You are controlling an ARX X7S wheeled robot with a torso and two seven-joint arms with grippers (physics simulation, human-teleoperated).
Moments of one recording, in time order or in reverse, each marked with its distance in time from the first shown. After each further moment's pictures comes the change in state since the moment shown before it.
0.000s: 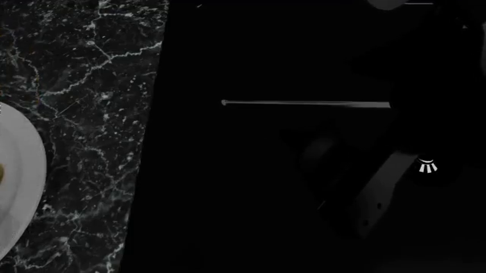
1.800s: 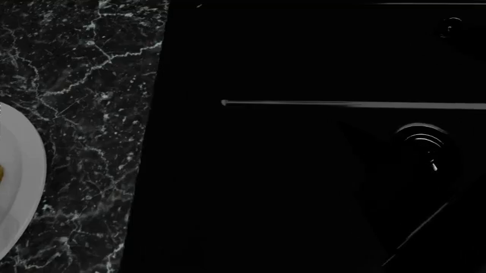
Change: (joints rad) left arm -0.120 -0.207 -0.572 0.025 -0.148 -0.343 -0.083; right arm 0.317 0.164 -0.119 -0.052 0.581 0.017 0.553
